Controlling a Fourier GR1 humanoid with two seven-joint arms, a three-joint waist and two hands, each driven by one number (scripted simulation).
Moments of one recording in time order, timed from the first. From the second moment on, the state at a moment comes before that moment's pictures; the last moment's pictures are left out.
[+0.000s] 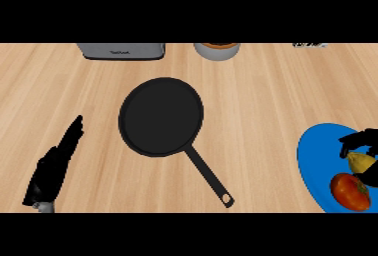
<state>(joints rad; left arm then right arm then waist) 0.07 0.23 0.01 -1.61 -0.17 0.00 0.14 -0.26 -0.67 -0.03 -1.14 0.52 0.84 0.24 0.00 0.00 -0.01</state>
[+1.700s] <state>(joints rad) 0.03 0.20 -0.03 -1.60 -0.20 -0.02 0.14 -1.08 -0.25 0.11 -0.78 0.71 0.15 -0.47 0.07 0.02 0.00</state>
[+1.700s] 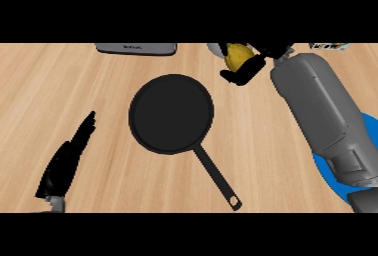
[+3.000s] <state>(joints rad) -0.04 0.17 -0.08 -1.58 -0.23 -0.05 0.15 -1.16 0.00 0.46 -0.37 0.41 0.19 -0.29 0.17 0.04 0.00</state>
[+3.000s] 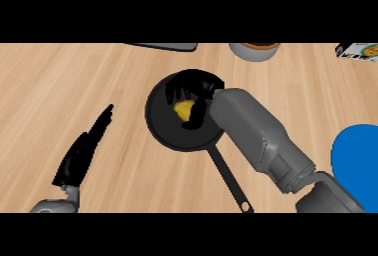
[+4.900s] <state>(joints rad) -0.03 0.17 -0.03 -1.58 -0.22 -0.03 0.12 -1.21 -0.32 0.14 -0.17 -0.16 0.24 -0.52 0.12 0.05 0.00</state>
